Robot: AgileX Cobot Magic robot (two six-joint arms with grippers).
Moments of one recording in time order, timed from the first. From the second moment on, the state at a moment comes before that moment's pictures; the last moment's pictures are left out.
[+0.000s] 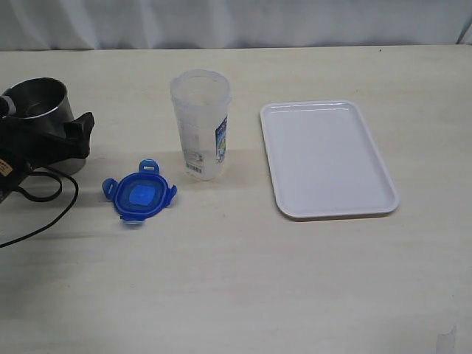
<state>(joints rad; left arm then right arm) -0.07 2.02 -0.45 0.10 -1.20 -0.13 -0.04 0.00 0.00 -0.05 0.35 0.06</state>
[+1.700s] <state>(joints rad) -0.07 1.88 -0.58 0.29 -0.90 -0.22 -0.04 0.00 0.00 -0.05 0.35 0.06</state>
